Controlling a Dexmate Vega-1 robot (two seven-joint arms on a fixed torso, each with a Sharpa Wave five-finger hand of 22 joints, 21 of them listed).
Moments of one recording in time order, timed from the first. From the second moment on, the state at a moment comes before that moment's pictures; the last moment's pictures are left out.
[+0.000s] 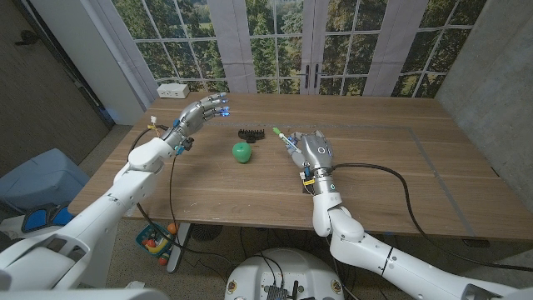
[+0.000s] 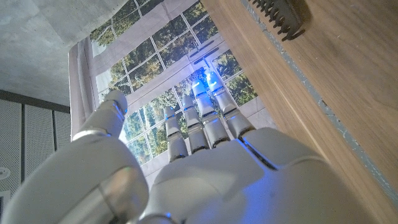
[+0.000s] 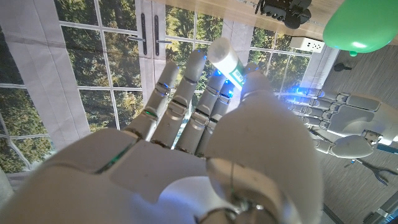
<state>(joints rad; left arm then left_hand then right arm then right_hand) 0.77 0.68 0.36 -1.24 -0.61 -0.46 -0.38 0.47 -0.07 0.58 -0.18 0.18 0.42 -0.13 0.21 0.18 0.46 -0.06 0.27 0.20 0.55 -0.05 0.33 0.23 0.36 -0.03 0.71 0.21 -0.93 -0.51 -0.92 -1.75 -0.78 -0.56 -0.80 1.14 0.08 0.11 -0.09 0.36 0.89 -0.14 0.53 0.35 1.07 -0.20 0.34 0.83 0.95 -0.14 0.51 1.21 0.37 -0.04 1.11 0.19</state>
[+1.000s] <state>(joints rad) 0.73 0.76 0.42 -1.34 -0.46 -0.45 -0.39 0.59 -0.15 0.49 -0.18 0.21 0.48 -0.14 0.20 0.18 0.46 -0.06 0.24 0.20 0.49 -0.05 0.28 0.19 0.29 0.00 0.69 0.21 -0.89 -0.51 -0.89 -1.72 -0.86 -0.47 -0.76 1.19 0.09 0.05 -0.06 0.37 0.91 -0.14 0.50 0.39 1.10 -0.20 0.28 0.86 0.95 -0.14 0.49 1.21 0.34 -0.04 1.17 0.19</state>
